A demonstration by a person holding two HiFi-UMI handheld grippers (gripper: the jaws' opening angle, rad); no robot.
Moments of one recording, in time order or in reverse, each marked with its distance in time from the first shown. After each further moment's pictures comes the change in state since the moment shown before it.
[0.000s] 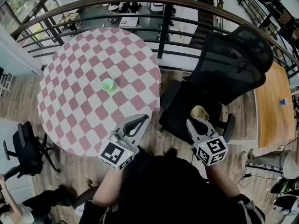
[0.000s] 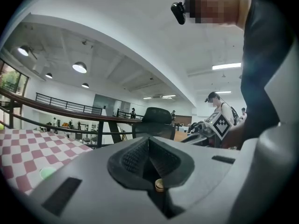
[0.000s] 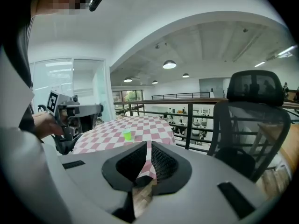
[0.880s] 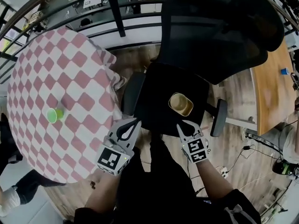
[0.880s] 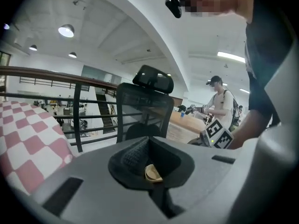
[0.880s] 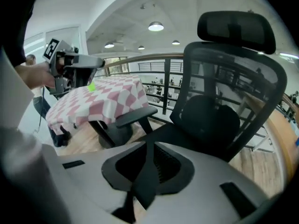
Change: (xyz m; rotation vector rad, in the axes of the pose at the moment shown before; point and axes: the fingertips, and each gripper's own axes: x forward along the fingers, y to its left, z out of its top) left arm 0.239 -0.020 -0.132 -0.066 0.296 -0.165; right arm 0.021 -0.197 -0.217 0.051 0.417 -0.159
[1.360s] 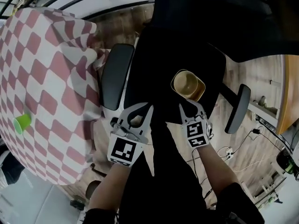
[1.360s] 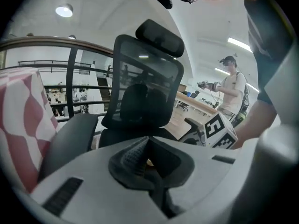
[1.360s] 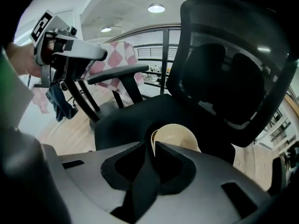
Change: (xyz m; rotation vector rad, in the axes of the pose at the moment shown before) left arm 0.150 0.013 -0.162 -0.049 0.186 0.008; right arm 0.143 -0.061 -0.132 -0.022 0.172 -0.030
